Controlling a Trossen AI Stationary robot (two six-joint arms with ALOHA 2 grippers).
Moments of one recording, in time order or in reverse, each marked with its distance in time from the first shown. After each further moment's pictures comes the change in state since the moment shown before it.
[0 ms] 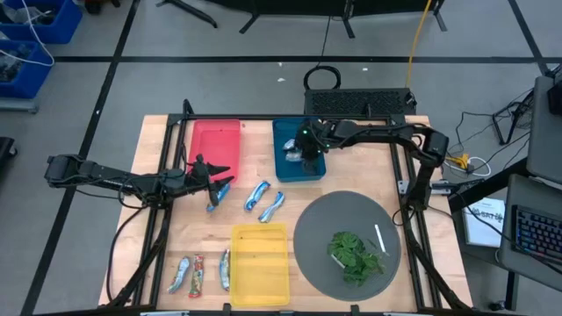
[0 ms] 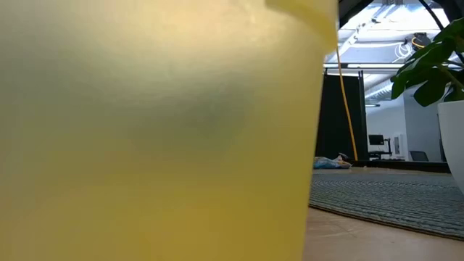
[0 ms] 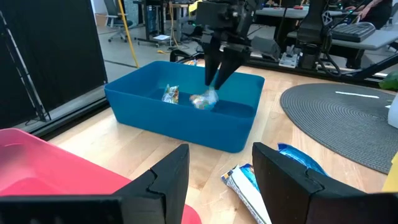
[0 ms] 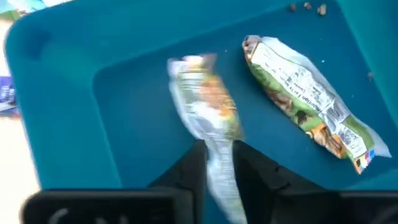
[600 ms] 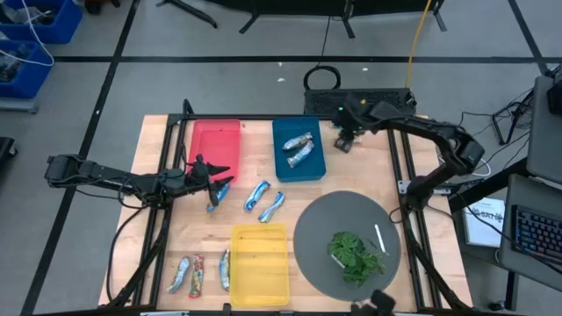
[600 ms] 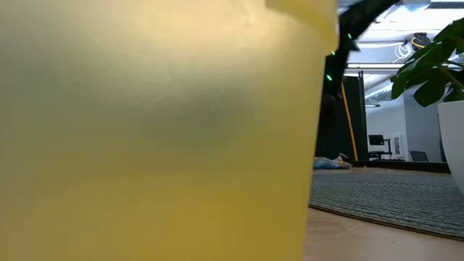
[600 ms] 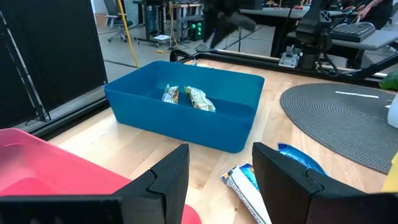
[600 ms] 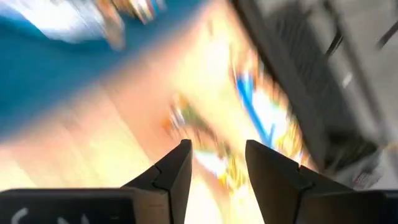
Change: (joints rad) left arm 0.000 0.000 0.000 0.000 0.000 0.000; right arm -0.305 -0.285 -0.145 -0.285 0.231 -0.079
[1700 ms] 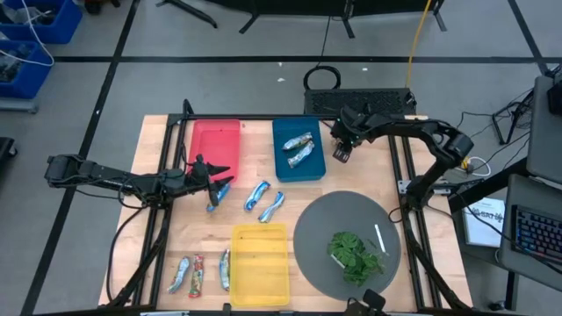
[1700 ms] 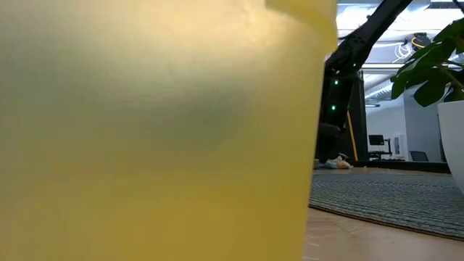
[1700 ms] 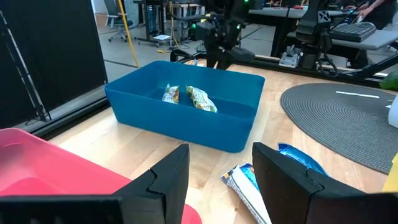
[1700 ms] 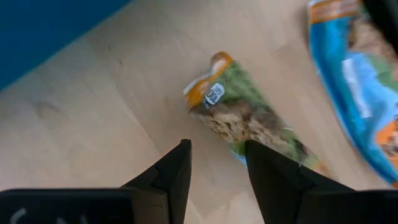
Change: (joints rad) left arm 0.000 0.000 0.000 0.000 0.000 0.000; right arm -0.018 0.123 -0.176 0.253 -0.100 -0.003
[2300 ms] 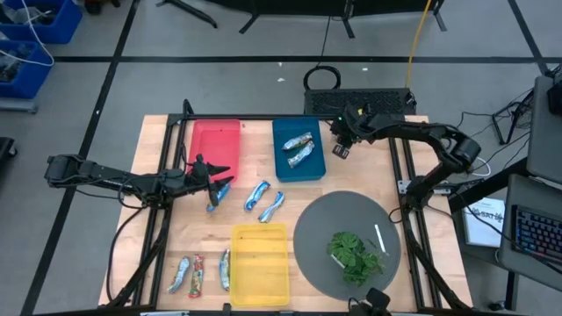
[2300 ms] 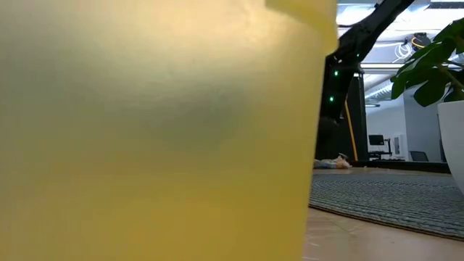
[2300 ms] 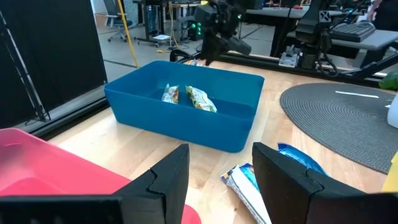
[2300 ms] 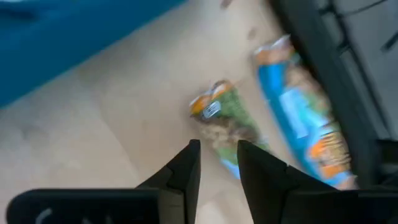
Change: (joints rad) left arm 0.000 0.000 0.000 0.000 0.000 0.000; right arm 0.032 -0.091 -0.001 0.044 0.139 -0.041
